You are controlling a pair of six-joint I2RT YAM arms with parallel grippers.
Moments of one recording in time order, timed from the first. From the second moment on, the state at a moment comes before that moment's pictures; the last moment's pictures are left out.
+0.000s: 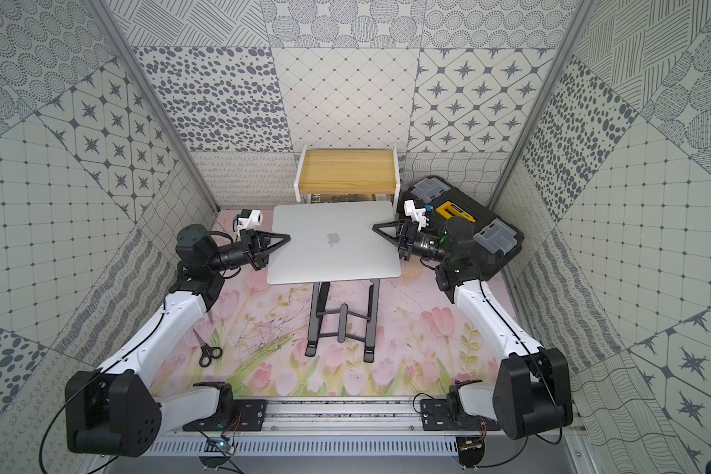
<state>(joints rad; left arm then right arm) -0.01 1.24 0.92 0.36 1.18 -1.38 0.22 1.30 0.98 0.42 -1.01 1.36</state>
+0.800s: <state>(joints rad) -0.02 1.31 1.06 0.19 1.21 -1.31 0.13 1.22 1.05 0.14 -1.07 1.29</state>
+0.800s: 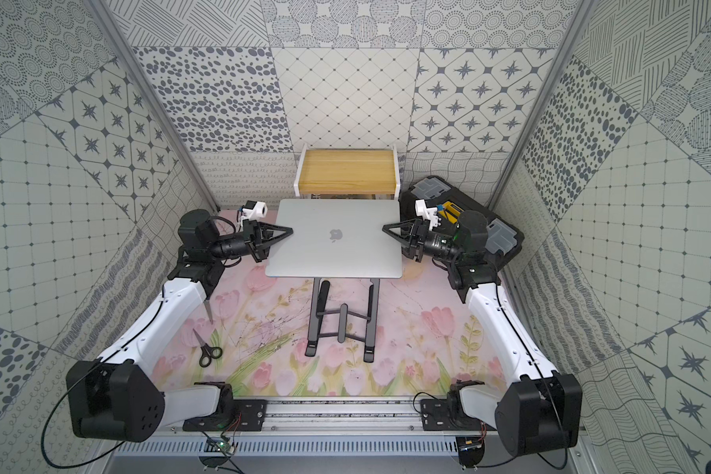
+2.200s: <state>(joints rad) -0.04 2.15 2.51 -0.34 1.09 -1.09 0.07 2.06 2.36 -0.08 -1.05 1.25</state>
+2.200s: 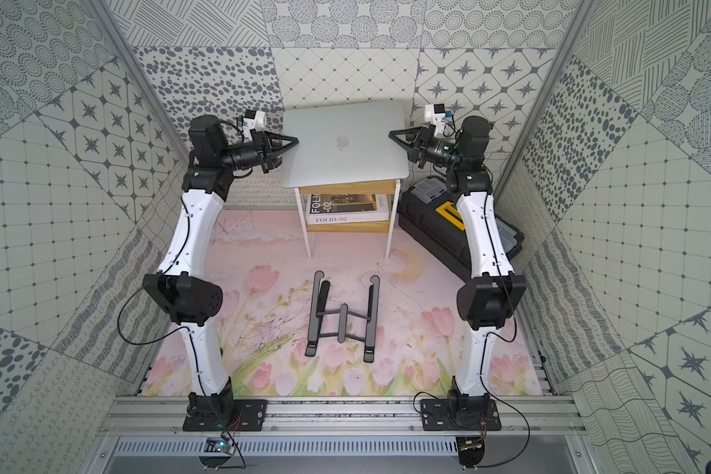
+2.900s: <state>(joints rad) -0.05 2.32 2.60 -0.40 1.01 -1.02 0.07 2.11 2.25 -0.11 -0.94 1.23</state>
